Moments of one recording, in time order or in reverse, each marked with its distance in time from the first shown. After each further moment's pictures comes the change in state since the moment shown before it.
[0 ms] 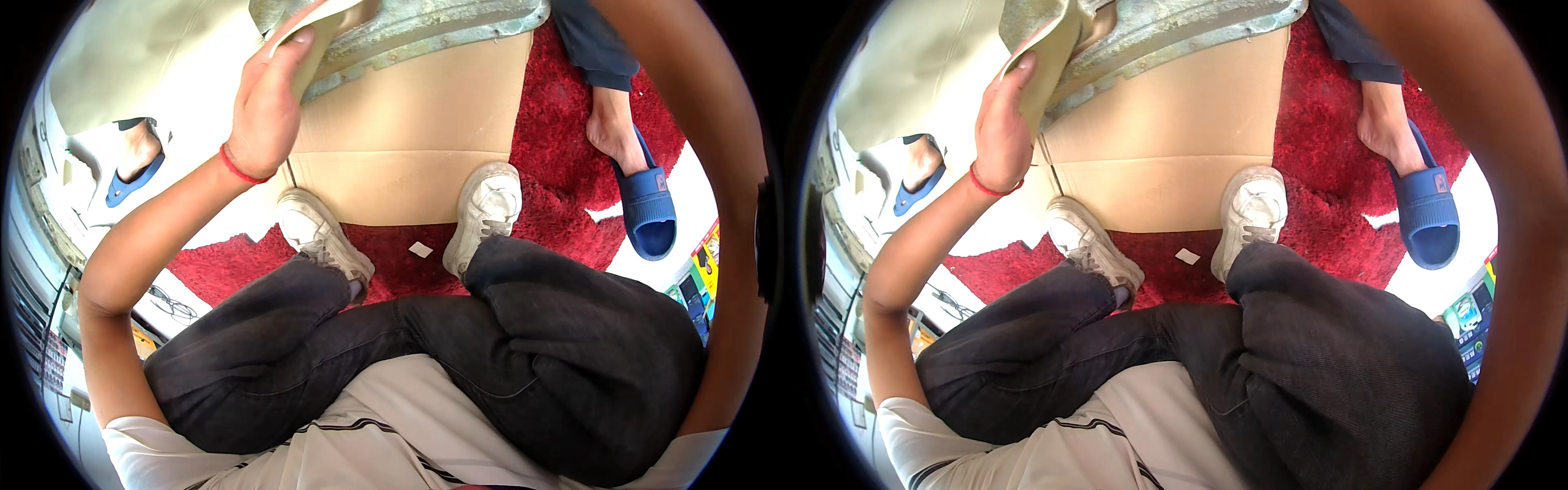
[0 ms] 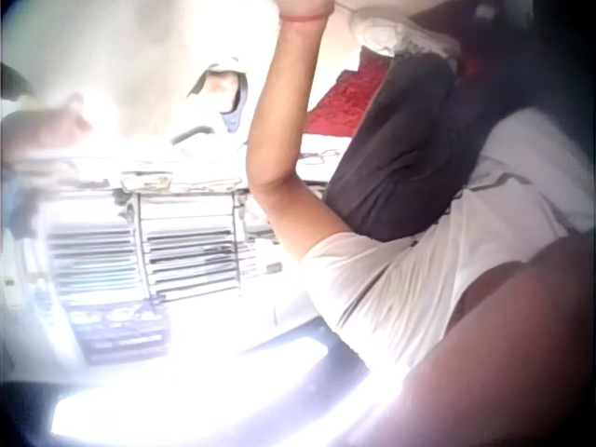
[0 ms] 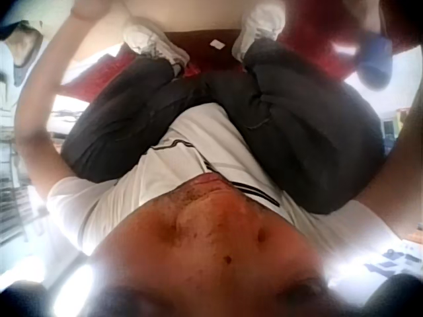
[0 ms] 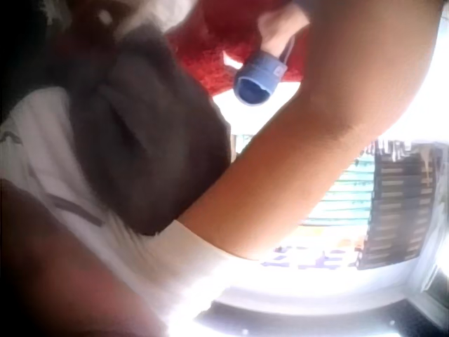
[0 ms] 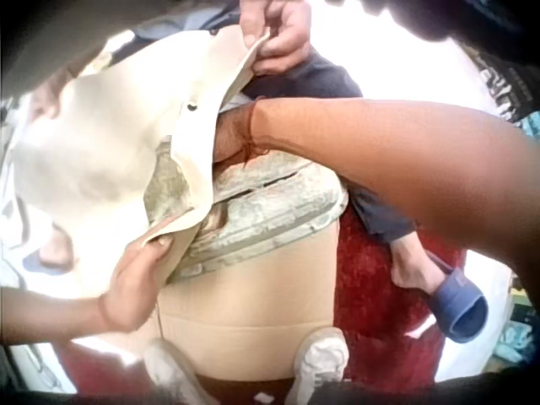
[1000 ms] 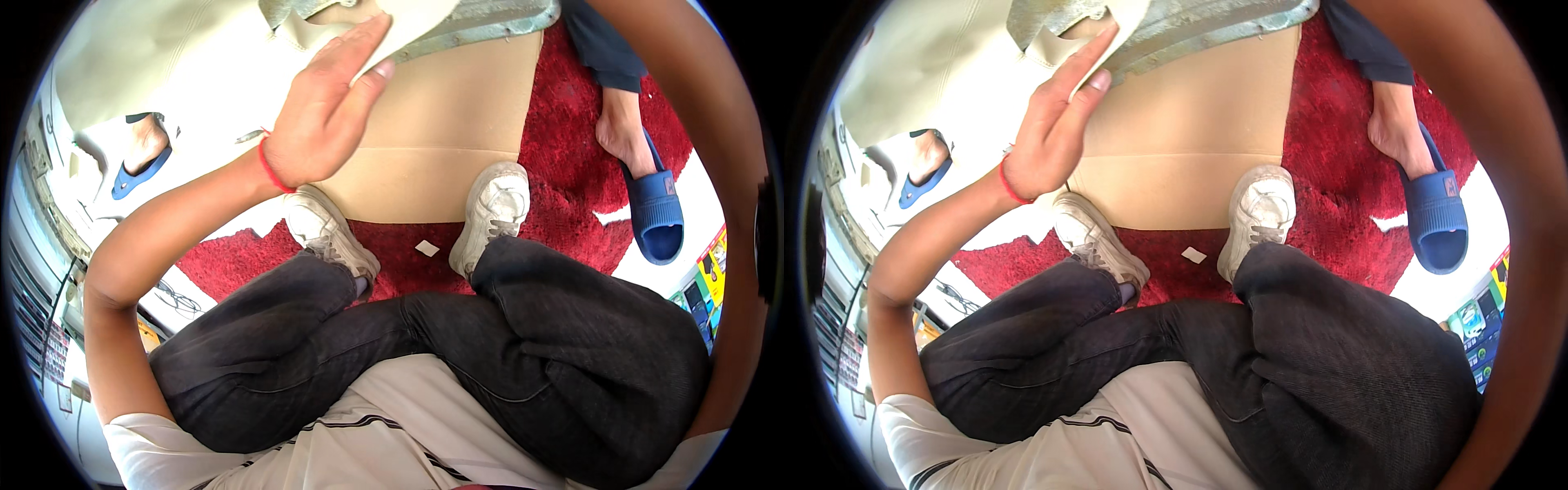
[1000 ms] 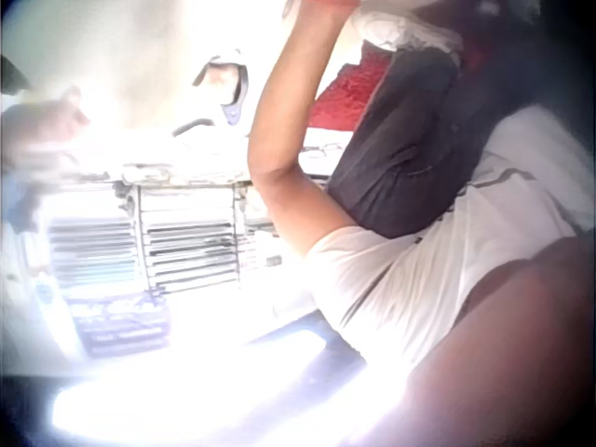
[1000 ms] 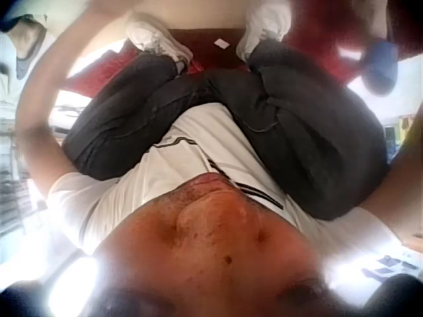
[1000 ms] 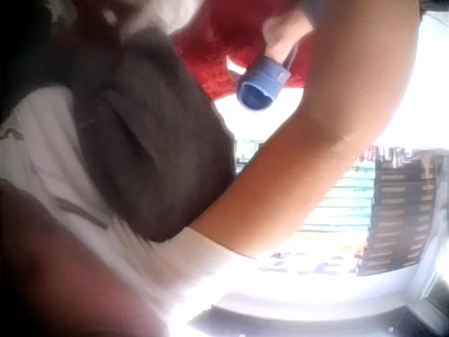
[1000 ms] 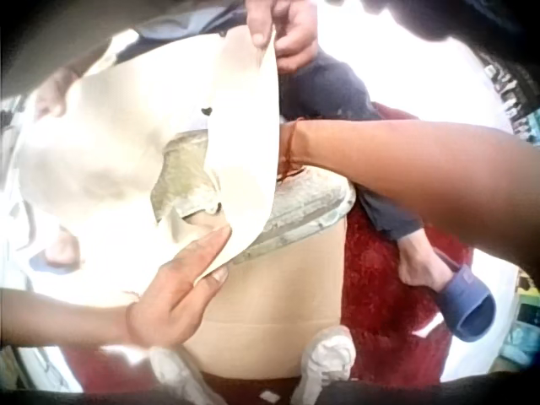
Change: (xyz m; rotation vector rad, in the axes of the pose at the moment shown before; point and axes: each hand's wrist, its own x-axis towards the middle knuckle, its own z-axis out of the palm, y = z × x) left_hand -0.008 0.010 0.040 0.257 -0.225 0.438; right_hand -0.017 -0.005 0.018 0.119 0.062 0.048
